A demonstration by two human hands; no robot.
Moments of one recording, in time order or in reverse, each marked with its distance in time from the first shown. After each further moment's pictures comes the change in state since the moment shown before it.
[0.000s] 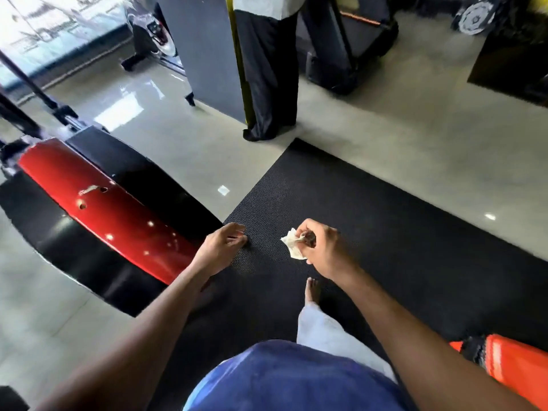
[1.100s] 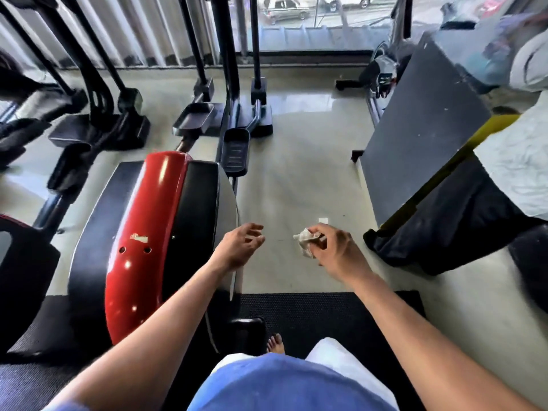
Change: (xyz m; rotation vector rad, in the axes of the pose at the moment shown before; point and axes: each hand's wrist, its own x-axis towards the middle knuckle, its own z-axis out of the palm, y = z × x) left_hand 0.369 0.012 -0.246 -0.291 0.658 -0.507; right_hand 0.652 -0.152 0.083 -0.138 -0.699 -0.614
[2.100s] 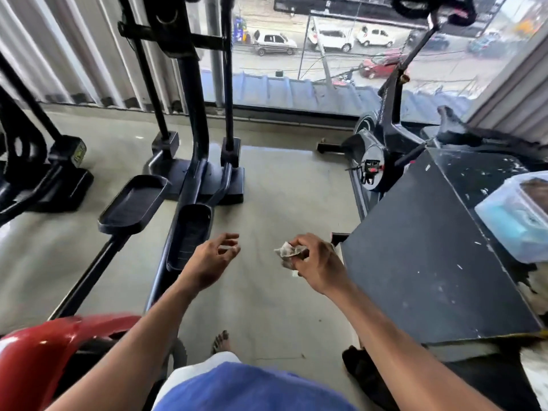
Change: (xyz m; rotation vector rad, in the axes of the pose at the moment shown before) left_hand 0.500 0.139 -0.113 -0.178 0.096 0.024; right_hand 0.534 0.071 -0.134 0.048 0.017 -0.021
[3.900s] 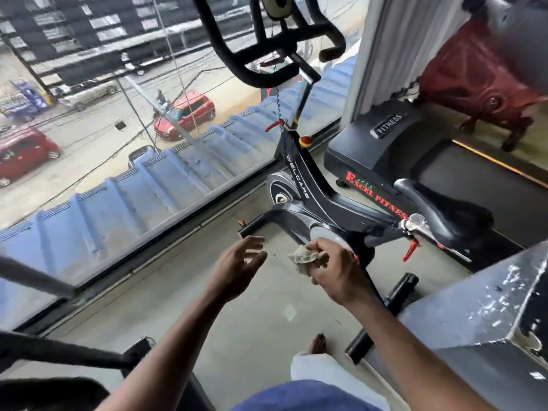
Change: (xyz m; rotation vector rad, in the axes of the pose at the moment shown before) left_hand 0.892 0.388 0.125 0.255 -0.535 0.504; right_hand 0.712 0.209 -0.301 0.098 0.660 0.403
